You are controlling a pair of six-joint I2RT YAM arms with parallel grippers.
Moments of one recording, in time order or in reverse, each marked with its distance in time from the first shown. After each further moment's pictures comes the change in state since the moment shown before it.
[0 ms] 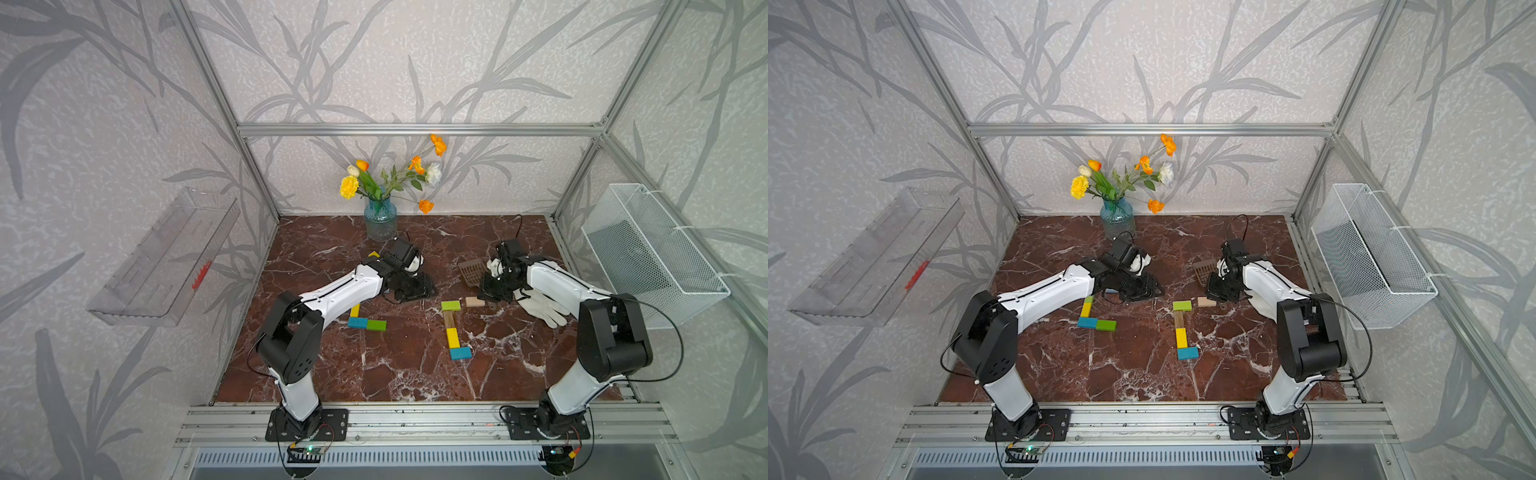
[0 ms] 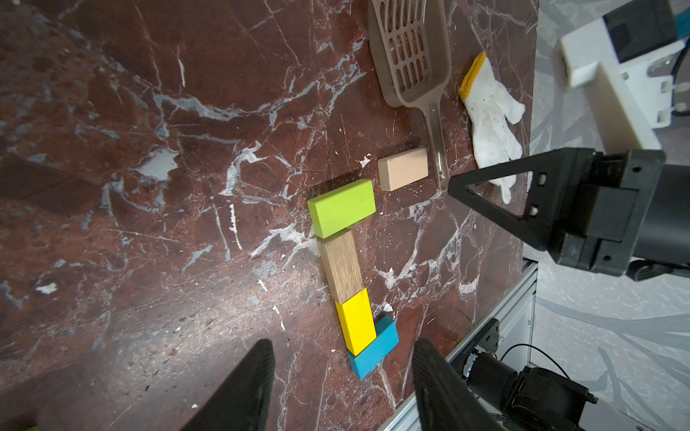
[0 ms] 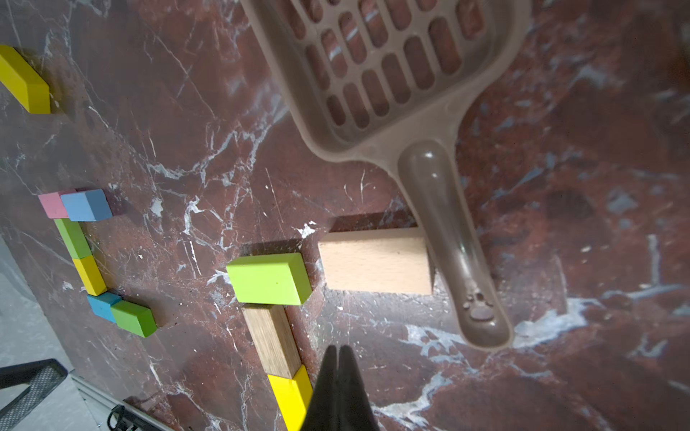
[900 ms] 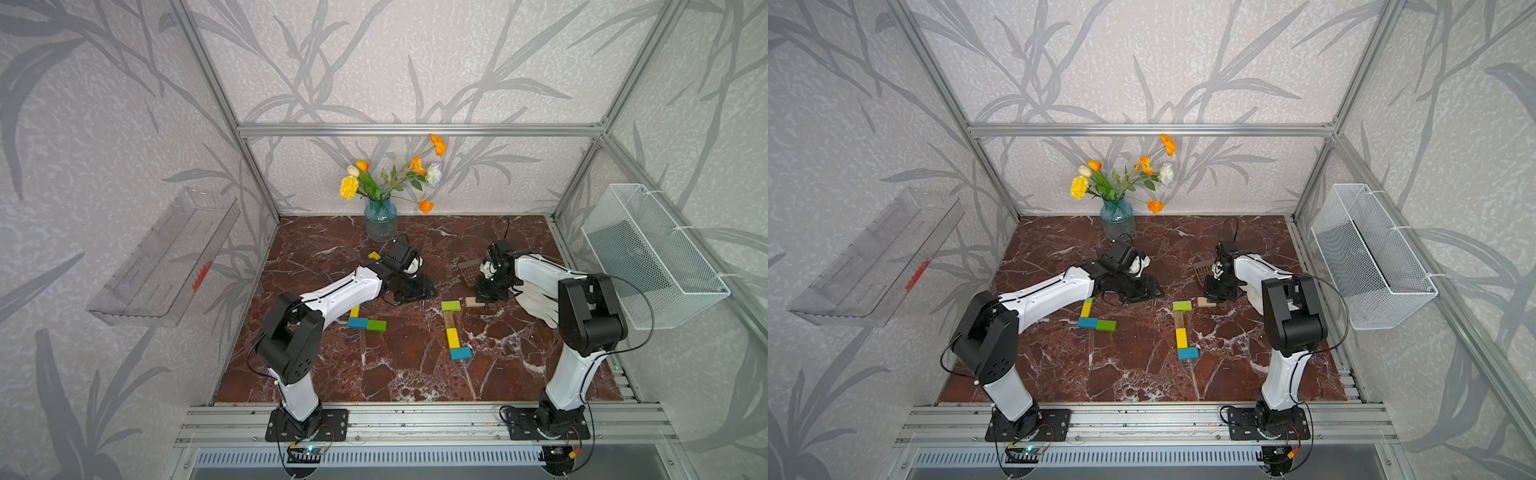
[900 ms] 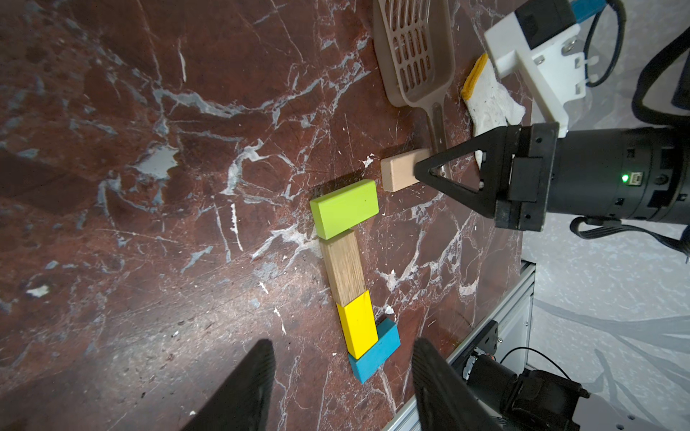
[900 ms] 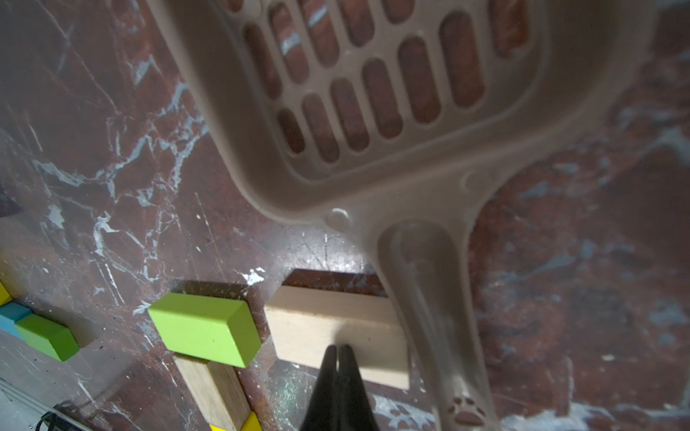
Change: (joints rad) left arm 0.005 -0.004 -0.036 0.039 0.009 -0.012; right arm 0.000 0.190 0.082 -0.027 0.027 -0.113
